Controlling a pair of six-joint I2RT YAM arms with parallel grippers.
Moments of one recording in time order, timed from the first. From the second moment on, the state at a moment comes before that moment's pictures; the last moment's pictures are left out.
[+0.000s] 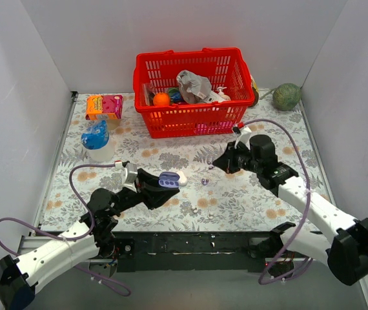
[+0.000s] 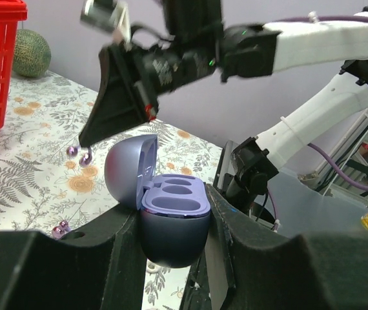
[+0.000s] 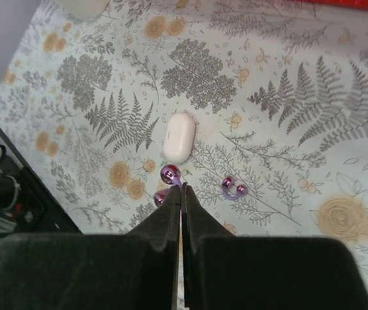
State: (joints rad) left arm -0.81 0.52 0.22 0.62 0.38 -0.47; right arm 0.48 1.08 0.61 -0.01 -0.41 0.45
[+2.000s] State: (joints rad) left arm -0.74 1.02 0.46 0.84 0.96 -0.52; right arm 1.34 1.03 1.29 -0.71 0.12 -0.08
